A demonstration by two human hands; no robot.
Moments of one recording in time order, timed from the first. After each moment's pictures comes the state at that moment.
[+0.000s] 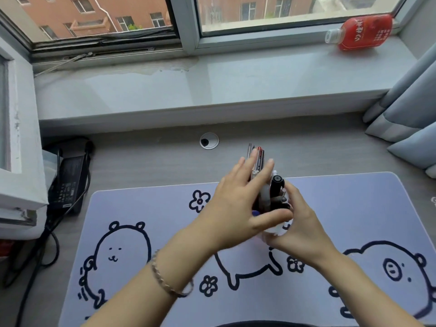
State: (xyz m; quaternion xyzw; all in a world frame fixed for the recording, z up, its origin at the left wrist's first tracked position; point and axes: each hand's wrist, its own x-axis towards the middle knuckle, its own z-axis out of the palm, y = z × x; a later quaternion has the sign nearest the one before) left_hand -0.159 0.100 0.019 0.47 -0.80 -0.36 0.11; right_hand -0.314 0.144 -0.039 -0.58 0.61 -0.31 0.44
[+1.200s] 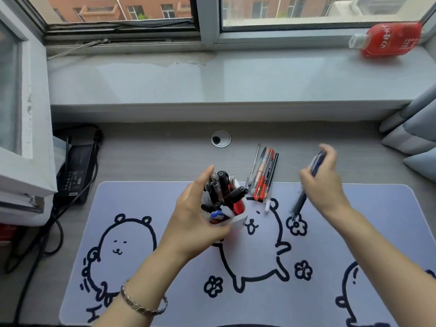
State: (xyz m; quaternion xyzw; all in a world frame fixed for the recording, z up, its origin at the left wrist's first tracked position) left_hand -0.085 0.119 -0.018 0.62 -0.62 -0.41 0.25; right_hand -0.326 0.063 -0.040 -0.51 0.75 -0.31 0.30
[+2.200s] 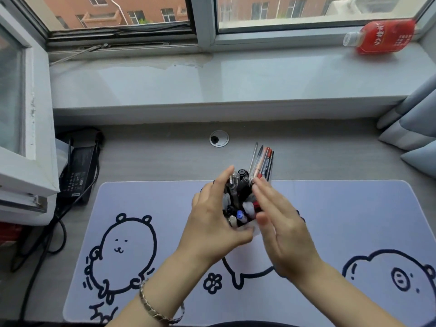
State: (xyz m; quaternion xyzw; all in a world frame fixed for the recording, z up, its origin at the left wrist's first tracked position) left_hand -0.121 0.131 -0.004 0.60 -0.66 -0.38 0.24; right_hand -0.265 0.146 -0.033 -0.73 0.54 -0.36 0.21
